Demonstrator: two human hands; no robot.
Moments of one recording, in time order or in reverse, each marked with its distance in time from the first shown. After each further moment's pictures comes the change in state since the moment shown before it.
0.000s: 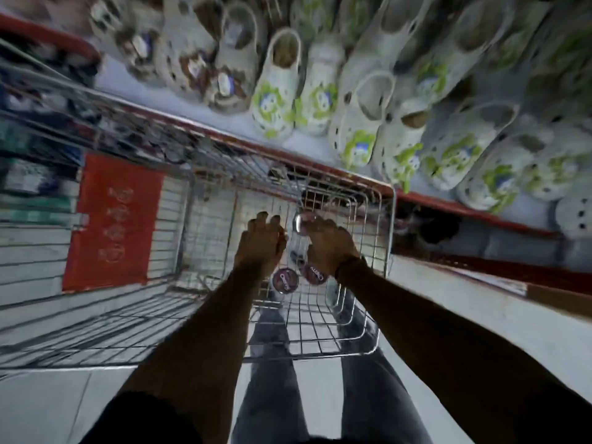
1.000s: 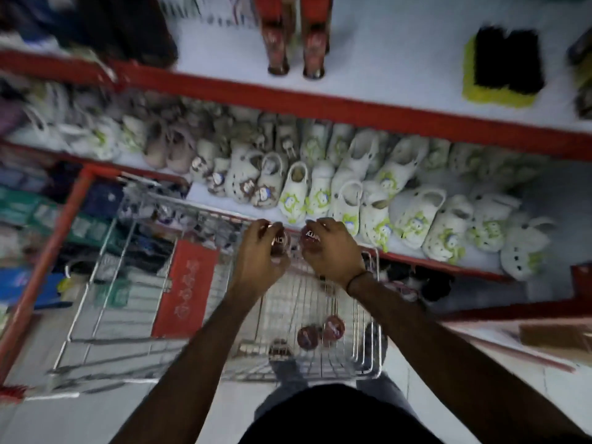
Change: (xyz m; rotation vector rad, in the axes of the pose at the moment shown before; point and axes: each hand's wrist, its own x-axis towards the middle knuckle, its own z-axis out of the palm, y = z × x) left_hand -0.065 0.029 -0.200 -0.203 0.514 0.174; right_hand -0.059 -0.084 -0.177 0.165 0.555 -0.105
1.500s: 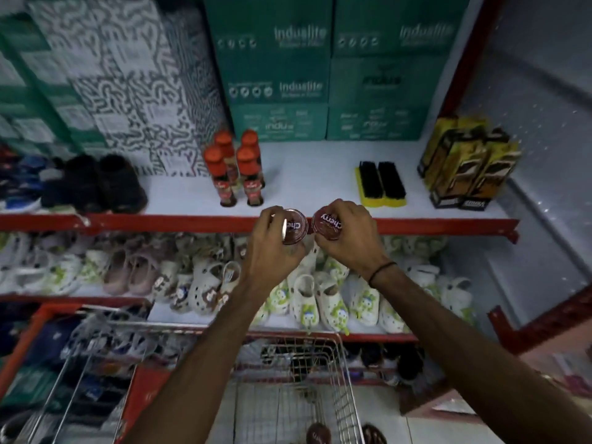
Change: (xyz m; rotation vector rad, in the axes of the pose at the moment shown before) left_hand 0.130 0.174 -0.084 -0.223 0.271 0.387; right_hand 0.046 0.014 -0.221 -0.069 0.513 0.051
